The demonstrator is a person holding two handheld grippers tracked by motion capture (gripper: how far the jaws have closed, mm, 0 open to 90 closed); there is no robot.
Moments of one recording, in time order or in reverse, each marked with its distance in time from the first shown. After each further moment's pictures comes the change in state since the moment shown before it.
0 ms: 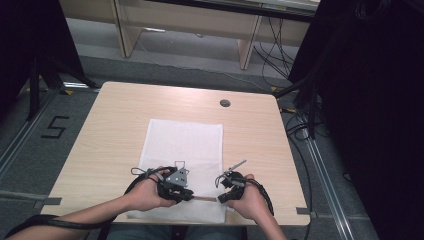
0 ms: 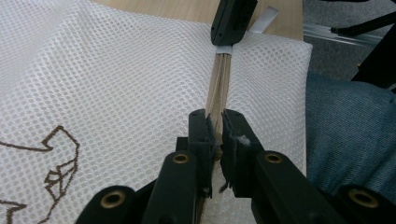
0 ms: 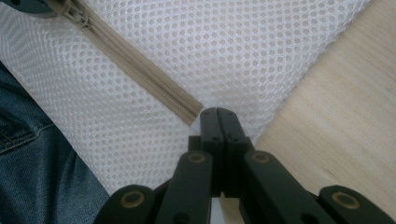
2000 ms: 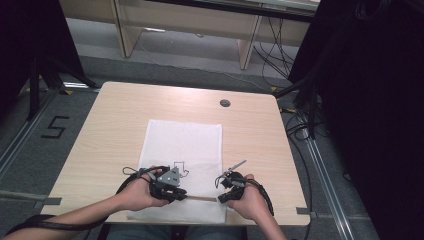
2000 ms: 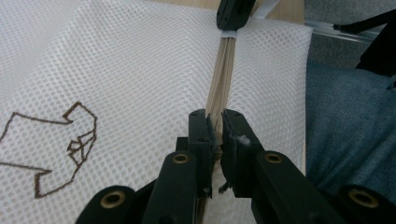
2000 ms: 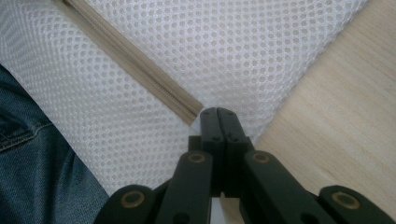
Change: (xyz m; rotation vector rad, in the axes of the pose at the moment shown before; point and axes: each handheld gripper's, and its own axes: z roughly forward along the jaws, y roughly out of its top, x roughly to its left) left arm 0.004 -0.012 -0.016 0.006 0.011 -0.006; right arm 0.002 0.000 0.000 -0.004 0.007 0.011
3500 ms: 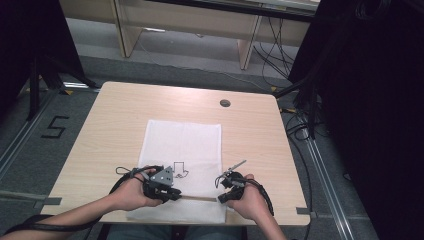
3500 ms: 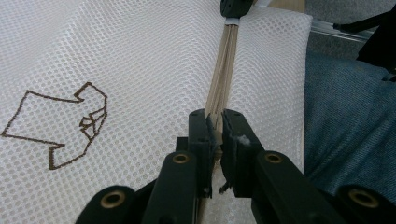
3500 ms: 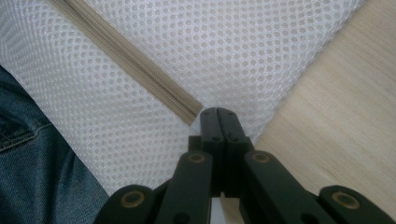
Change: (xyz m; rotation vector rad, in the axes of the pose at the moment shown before) left arm 0.003 -0.010 -0.011 0.000 -0.004 -0.020; right arm 0.000 0.000 0.000 0.004 -0.006 0.008
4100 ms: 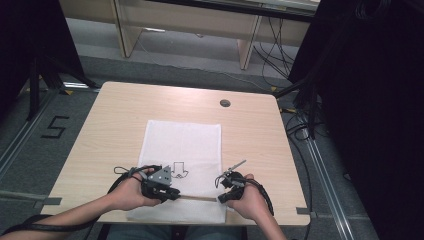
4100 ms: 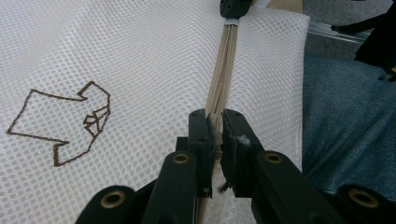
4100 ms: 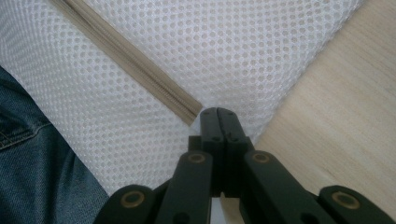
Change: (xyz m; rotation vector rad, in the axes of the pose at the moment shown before) left arm 0.002 -0.002 -0.004 -0.003 0.001 0.007; right arm -0.001 0.000 0.000 0.005 -0.021 -0.012
